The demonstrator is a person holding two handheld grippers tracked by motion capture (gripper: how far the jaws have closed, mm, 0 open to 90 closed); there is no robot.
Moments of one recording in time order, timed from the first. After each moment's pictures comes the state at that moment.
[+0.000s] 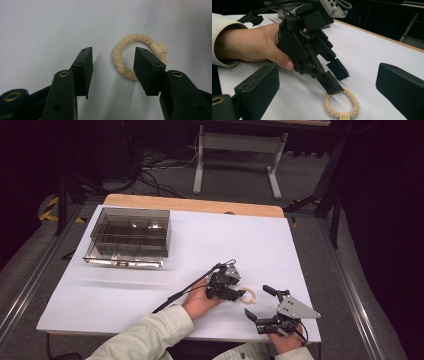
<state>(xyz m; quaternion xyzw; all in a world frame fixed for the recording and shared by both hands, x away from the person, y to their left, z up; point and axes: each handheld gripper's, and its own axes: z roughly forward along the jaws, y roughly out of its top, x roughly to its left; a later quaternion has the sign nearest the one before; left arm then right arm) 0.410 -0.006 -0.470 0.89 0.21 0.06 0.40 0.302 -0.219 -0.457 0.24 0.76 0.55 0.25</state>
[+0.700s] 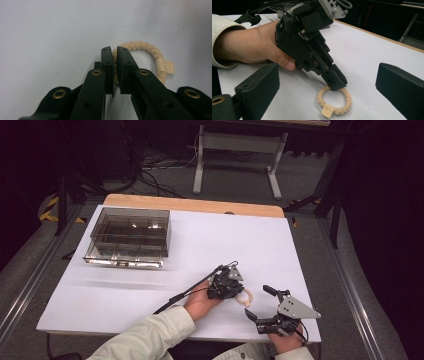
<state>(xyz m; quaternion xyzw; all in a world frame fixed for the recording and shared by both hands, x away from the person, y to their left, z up) 0.404 -0.011 -0.467 0.89 0.22 0.07 0.39 0.302 -0.220 -0.456 0.24 0.76 0.55 0.25</state>
